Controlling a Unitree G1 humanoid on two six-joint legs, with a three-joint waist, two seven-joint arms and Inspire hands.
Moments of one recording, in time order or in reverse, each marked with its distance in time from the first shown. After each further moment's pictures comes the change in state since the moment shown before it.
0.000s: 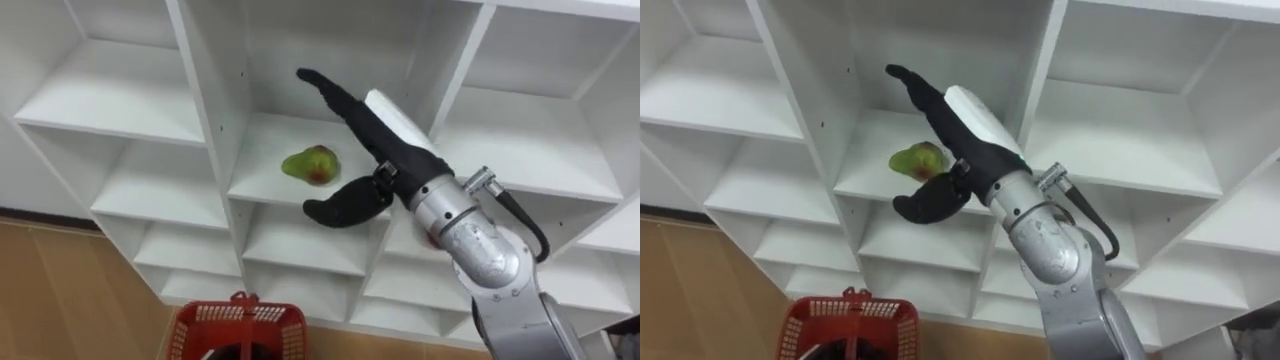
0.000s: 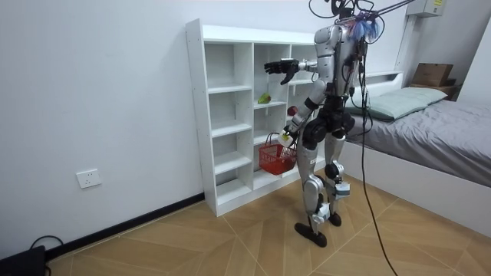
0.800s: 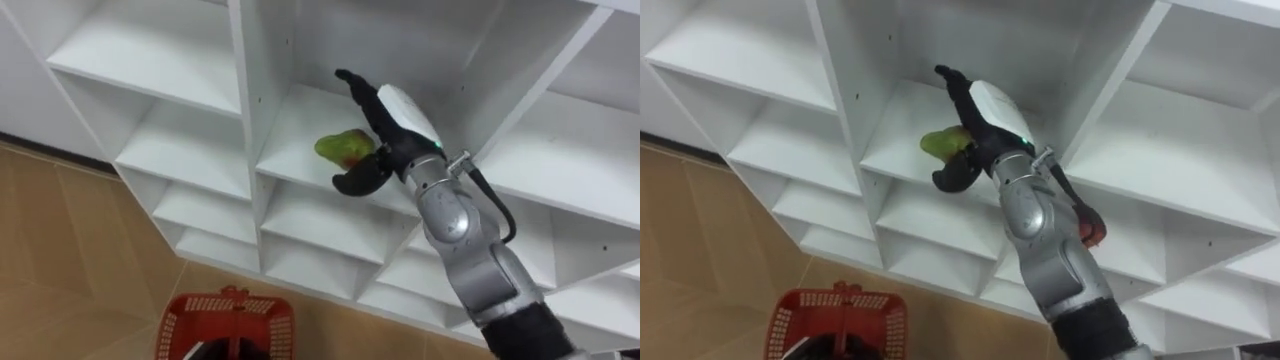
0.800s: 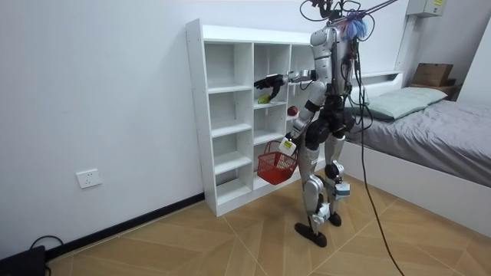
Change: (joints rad) left arm -0.061 0.040 0.028 0.076 0.055 -0.012 -0.003; right arm -0.295 0.011 0.000 0.559 -0.061 -0.005 -0.329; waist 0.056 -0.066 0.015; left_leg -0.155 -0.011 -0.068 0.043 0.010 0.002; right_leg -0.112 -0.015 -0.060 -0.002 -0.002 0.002
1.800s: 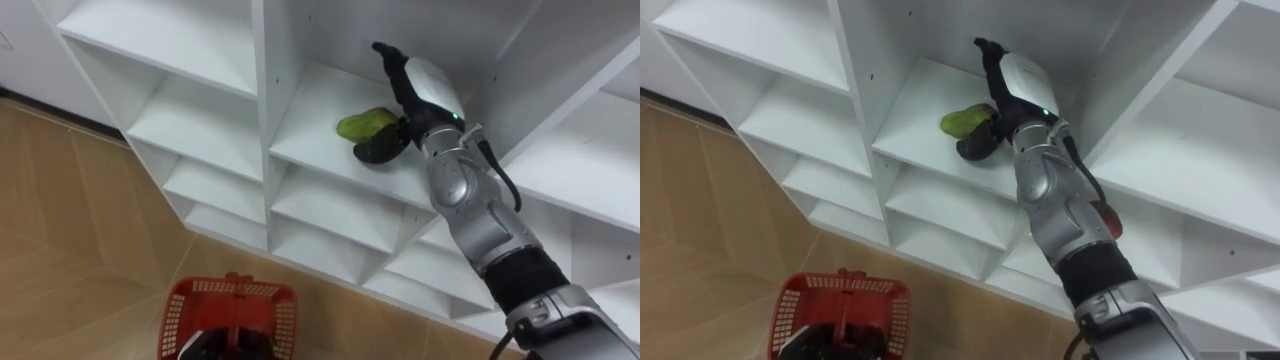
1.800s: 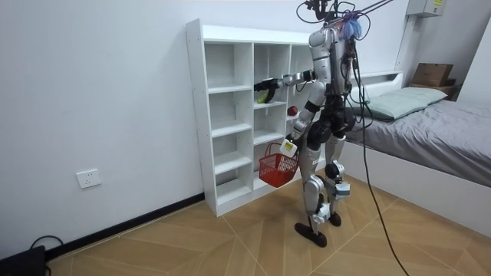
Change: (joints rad) left arm -0.042 0.005 -0.009 0.020 0.002 0.000 0.010; right arm -0.167 -0.044 -0.001 0.318 -0.001 -0.085 -0.148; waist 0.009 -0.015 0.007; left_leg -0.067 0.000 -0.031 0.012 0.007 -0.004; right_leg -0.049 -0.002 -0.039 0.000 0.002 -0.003
